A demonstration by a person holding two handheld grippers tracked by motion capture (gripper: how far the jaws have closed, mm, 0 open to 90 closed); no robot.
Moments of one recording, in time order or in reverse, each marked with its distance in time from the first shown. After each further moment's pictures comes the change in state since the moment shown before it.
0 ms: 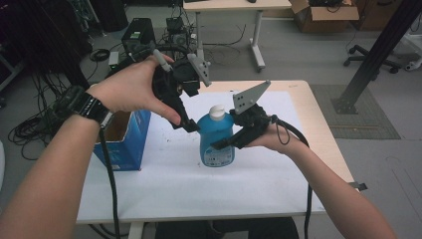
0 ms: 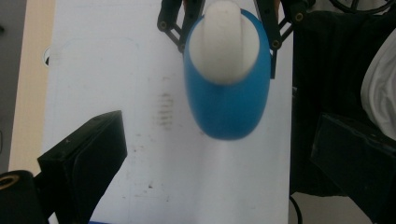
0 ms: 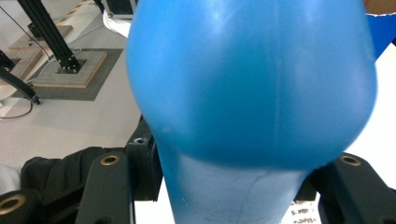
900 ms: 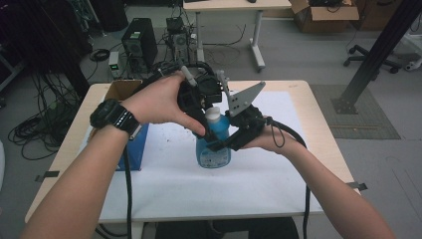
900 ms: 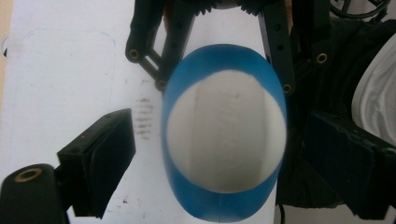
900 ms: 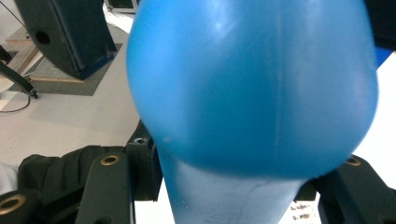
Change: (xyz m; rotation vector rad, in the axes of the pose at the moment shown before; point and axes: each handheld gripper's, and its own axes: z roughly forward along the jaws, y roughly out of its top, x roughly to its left) left arm -0.004 0.019 0.043 0.041 -0.055 -0.053; right arm 0.005 0.008 0.007 0.022 -0.002 -0.016
